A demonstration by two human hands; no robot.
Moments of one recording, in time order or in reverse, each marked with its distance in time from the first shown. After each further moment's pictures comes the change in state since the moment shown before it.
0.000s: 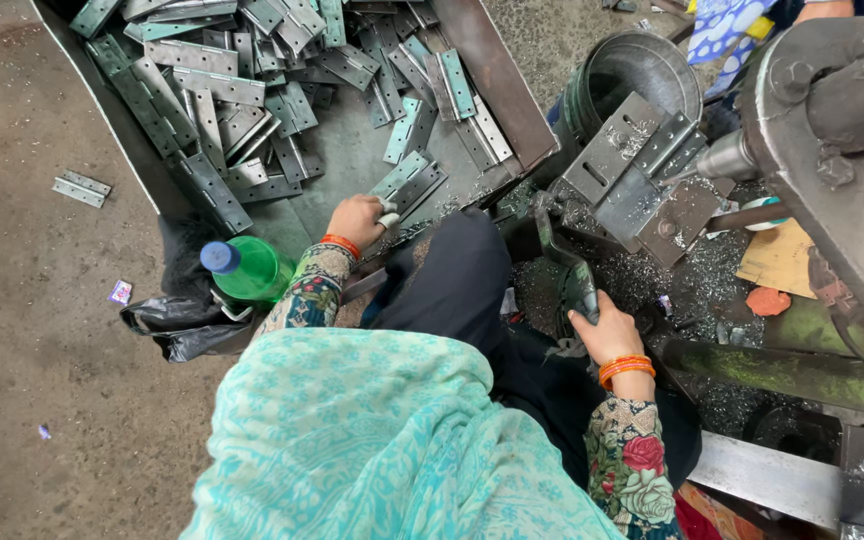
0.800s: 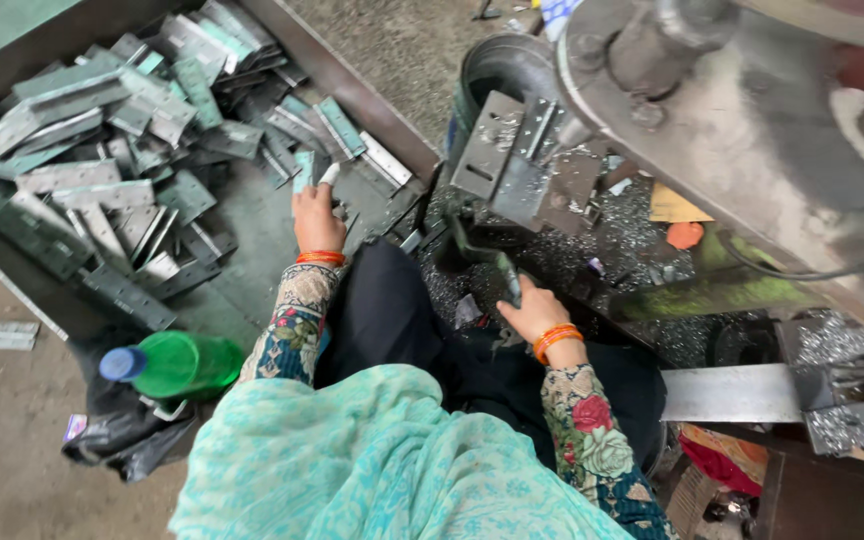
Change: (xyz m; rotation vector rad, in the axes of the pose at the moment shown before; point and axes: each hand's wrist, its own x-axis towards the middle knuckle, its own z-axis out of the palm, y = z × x) left_hand 0.067 0.142 -0.067 -0.150 0.581 -0.002; right_hand -0.006 -0.003 0.003 0.014 0.018 0.007
